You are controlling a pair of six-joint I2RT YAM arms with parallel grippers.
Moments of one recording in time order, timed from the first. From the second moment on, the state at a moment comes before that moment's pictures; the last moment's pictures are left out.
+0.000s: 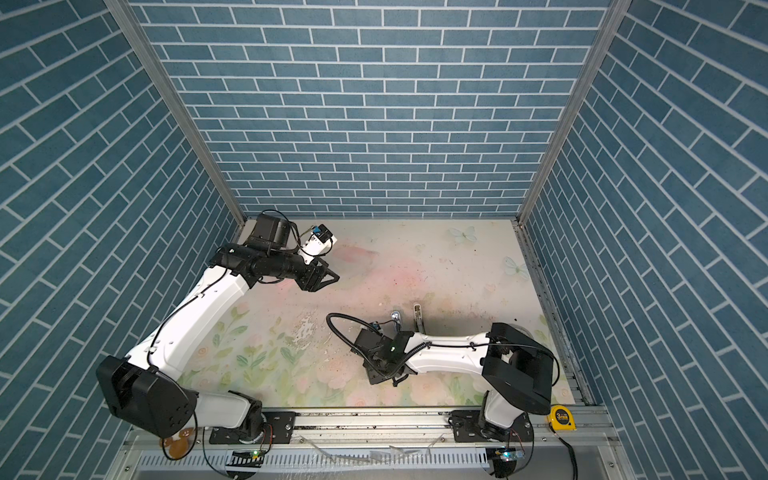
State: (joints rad) left arm -0.34 1.40 1.40 -0.90 0.52 0.34; right arm 1.26 1.60 0.89 -0.55 0.05 0.81
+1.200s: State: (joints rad) left arm -0.34 1.40 1.40 -0.90 0.52 0.34; right arm 1.28 1.66 0.93 -0.59 0.06 0.81
